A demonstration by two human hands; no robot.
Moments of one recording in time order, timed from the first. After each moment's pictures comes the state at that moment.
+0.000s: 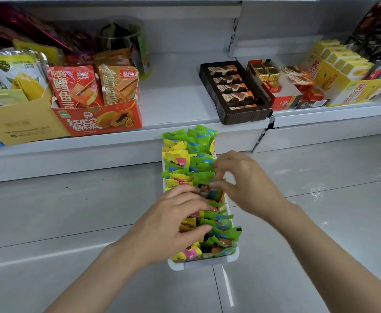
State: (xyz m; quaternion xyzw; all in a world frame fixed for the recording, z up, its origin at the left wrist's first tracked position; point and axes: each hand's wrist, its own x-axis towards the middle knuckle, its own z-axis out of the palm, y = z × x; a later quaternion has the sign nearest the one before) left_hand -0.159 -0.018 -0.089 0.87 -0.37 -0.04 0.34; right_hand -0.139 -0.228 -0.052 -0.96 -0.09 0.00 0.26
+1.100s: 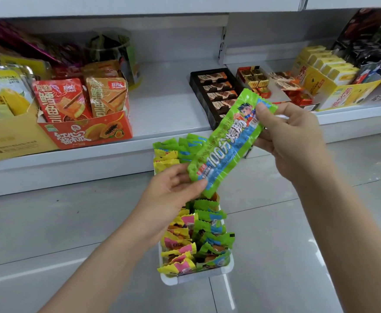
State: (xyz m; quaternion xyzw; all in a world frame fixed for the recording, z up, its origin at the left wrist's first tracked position) left_hand -0.129 -0.060 -0.049 0.60 0.01 -0.22 0.77; right_hand -0.106 -0.259 0.026 -0.64 0.19 -0.14 0.74
